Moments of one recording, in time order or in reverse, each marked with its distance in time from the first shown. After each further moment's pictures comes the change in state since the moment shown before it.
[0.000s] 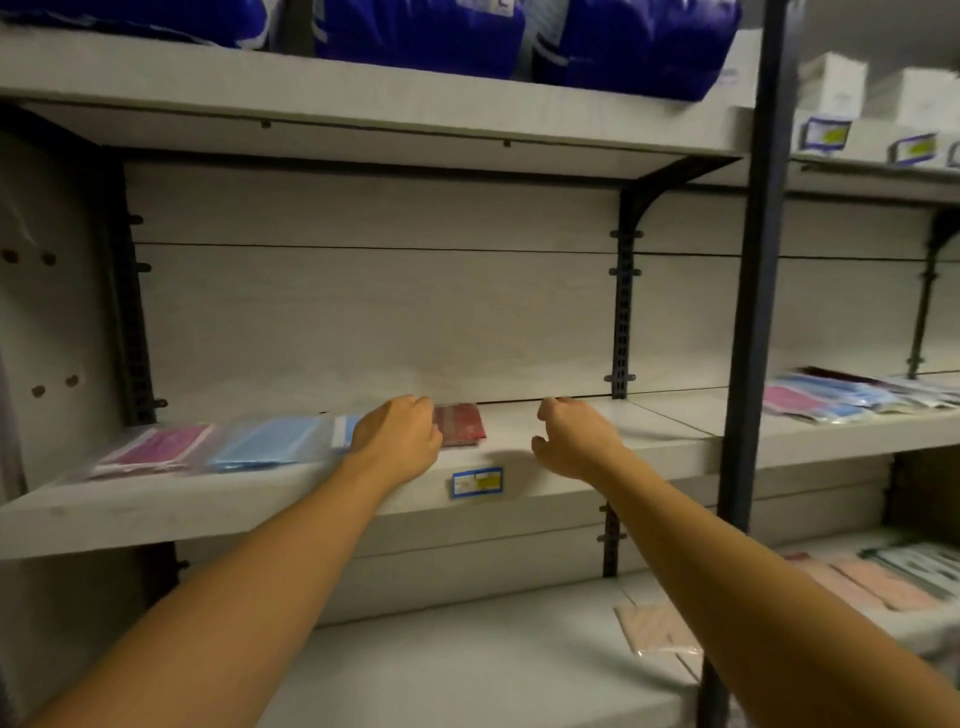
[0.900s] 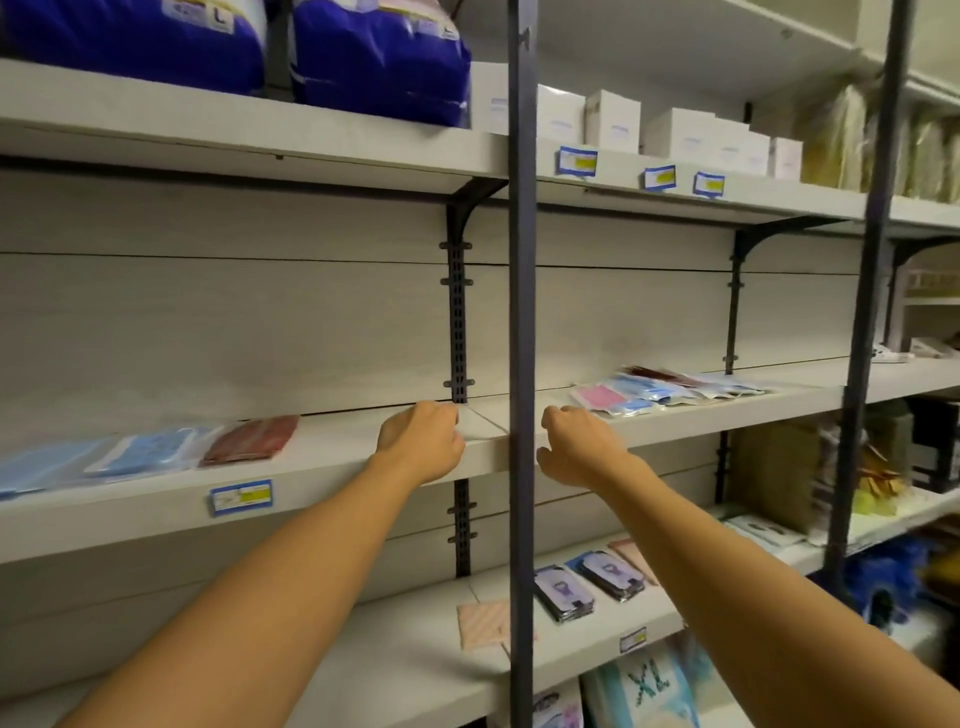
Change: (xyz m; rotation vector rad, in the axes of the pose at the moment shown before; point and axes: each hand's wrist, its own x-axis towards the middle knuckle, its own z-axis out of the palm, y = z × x) left_hand 0.032 0.295 0.024 -0.092 -0.047 0.150; right_hand -0.091 0.254 -0.082 -0.069 -0.009 0.109
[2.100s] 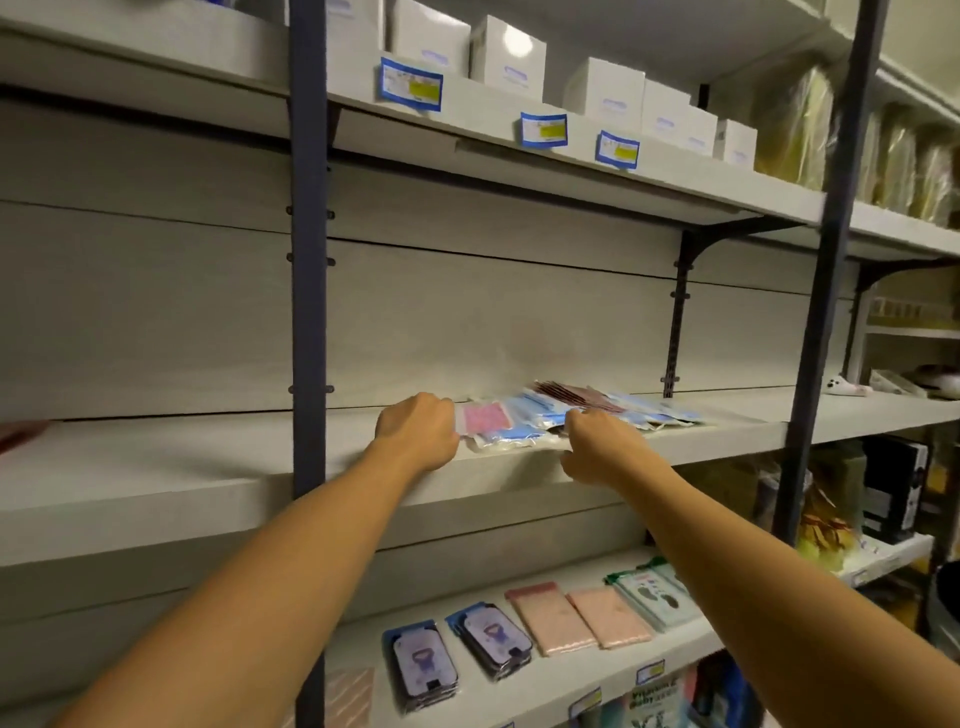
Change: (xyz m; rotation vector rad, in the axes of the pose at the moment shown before) left_hand 0.200 0.195 0.132 0.085 -0.043 -0.007; right_hand 0.117 0.302 0.020 -0.206 -0.045 0.049
